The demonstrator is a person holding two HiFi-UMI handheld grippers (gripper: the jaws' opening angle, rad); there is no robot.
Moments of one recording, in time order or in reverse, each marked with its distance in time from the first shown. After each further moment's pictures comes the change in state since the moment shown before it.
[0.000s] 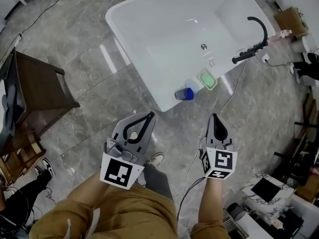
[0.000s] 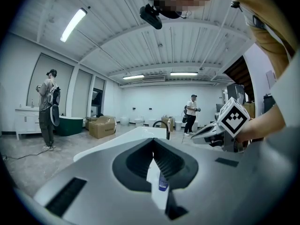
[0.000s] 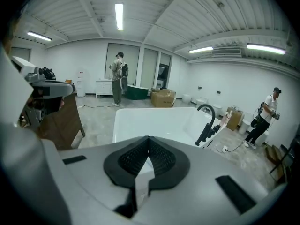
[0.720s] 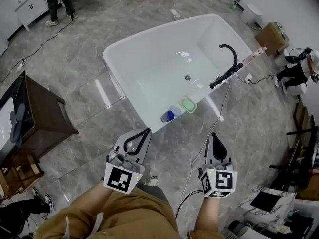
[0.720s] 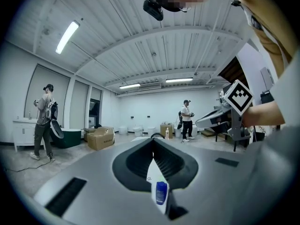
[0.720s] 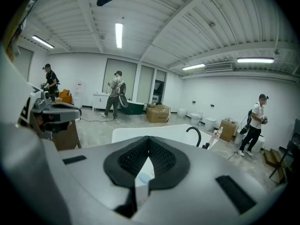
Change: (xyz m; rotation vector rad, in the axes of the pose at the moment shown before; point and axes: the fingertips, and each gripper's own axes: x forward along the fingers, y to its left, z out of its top) left arm -0.014 -0.036 0.097 0.071 -0.120 0.004; right arm -0.121 -0.042 0.103 0.012 -0.184 -0.052
